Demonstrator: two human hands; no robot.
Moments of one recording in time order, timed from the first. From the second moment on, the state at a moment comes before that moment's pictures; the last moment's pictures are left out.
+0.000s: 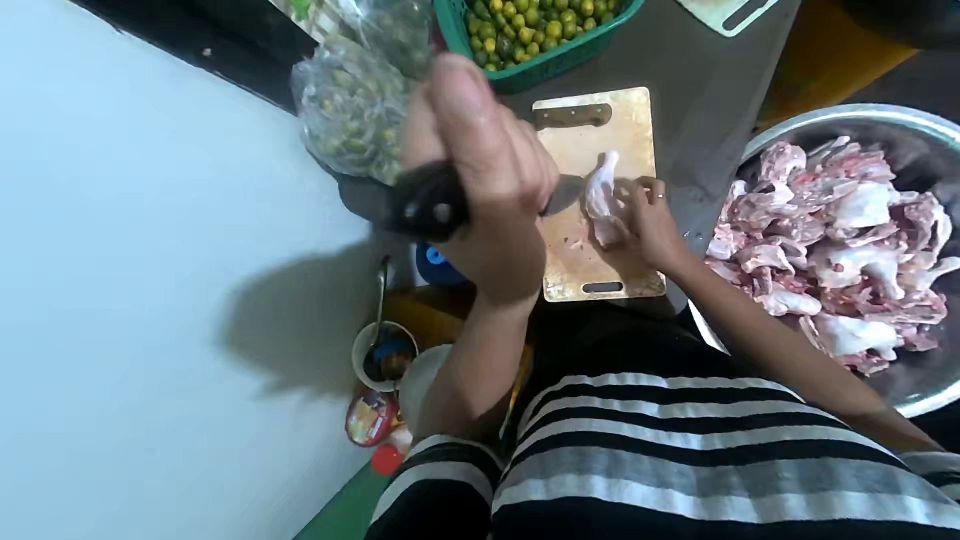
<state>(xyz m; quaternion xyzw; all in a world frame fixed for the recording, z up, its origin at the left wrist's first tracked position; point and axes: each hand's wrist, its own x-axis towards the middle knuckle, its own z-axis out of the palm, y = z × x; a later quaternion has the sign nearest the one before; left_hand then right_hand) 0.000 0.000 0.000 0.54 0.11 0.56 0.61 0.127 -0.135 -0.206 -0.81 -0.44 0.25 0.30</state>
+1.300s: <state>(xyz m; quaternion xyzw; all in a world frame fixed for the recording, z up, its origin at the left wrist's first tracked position) 0.051 -0.019 -0.118 0.62 0.10 0.45 0.63 0.137 -0.152 -0.230 -0.80 -0.41 0.23 0.37</state>
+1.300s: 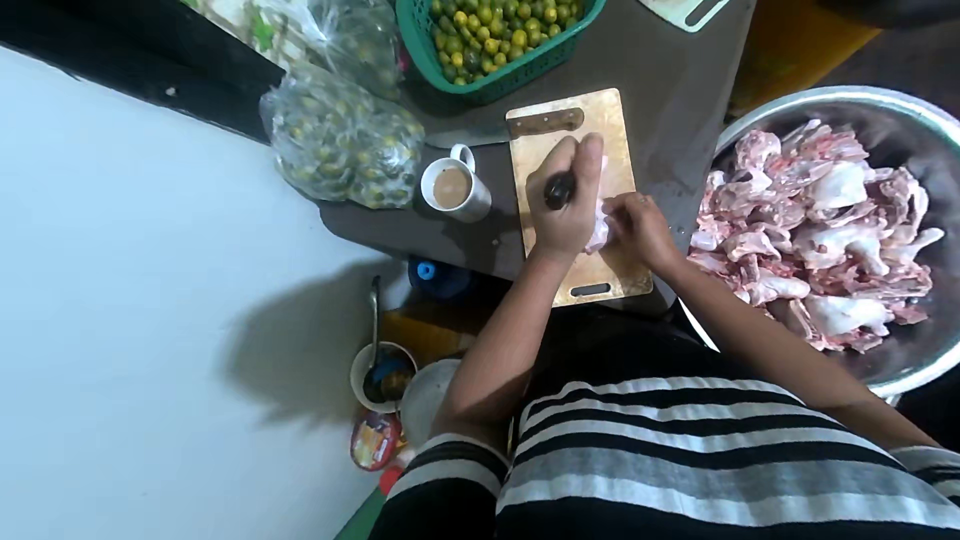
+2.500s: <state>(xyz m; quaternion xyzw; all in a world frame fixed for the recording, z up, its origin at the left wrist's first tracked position) 0.072 0.015 -0.062 0.59 0.07 0.47 0.65 0.136 -0.152 -0.224 -0.81 -0.40 0.25 0.35</state>
